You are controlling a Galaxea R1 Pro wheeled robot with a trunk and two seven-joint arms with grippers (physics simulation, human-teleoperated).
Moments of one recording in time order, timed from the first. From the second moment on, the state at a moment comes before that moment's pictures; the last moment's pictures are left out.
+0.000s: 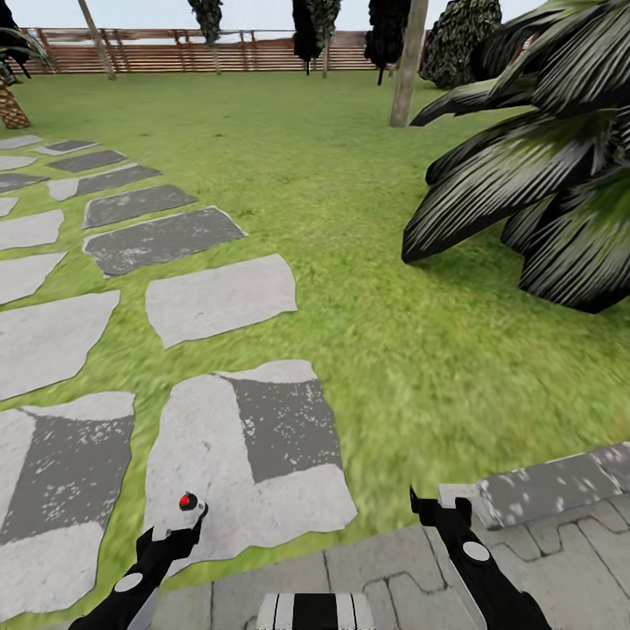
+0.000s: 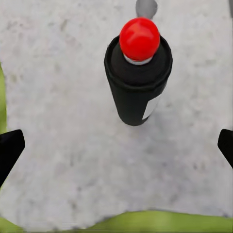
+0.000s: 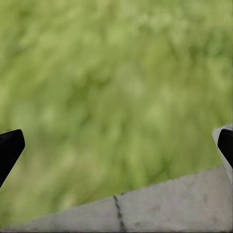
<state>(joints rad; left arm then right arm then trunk) -0.49 0.10 0.12 -0.32 0.01 -0.25 -0.01 -0.42 -0.05 0.00 -0.66 0.01 -0.10 -0.07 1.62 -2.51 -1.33</state>
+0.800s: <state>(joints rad) -0.49 0.10 0.12 -0.32 0.01 -0.31 -0.01 -0.42 -0.05 0.00 -0.66 0.01 -0.10 -0.07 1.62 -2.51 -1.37</state>
